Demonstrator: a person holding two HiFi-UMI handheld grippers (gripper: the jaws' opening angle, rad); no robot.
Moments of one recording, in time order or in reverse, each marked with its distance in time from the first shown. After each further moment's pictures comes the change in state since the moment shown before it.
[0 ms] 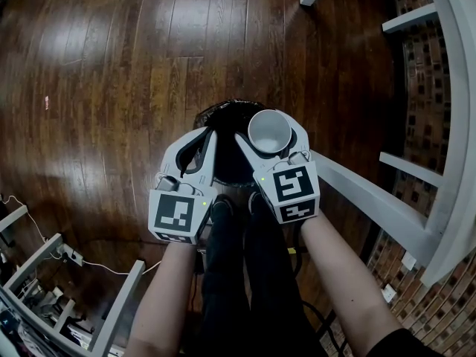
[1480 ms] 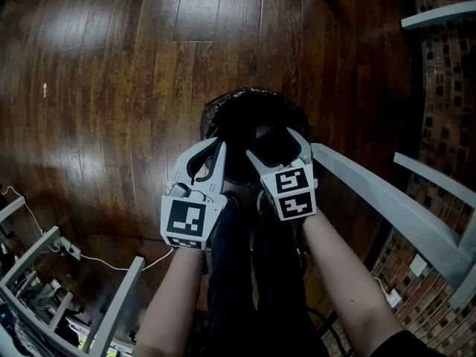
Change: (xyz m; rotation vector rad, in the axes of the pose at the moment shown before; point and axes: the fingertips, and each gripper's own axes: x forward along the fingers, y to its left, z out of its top) left arm -0.005 0.003 -0.089 -0.037 0.112 0.000; right arm 0.038 0.020 -0.139 0.058 0.289 0.013
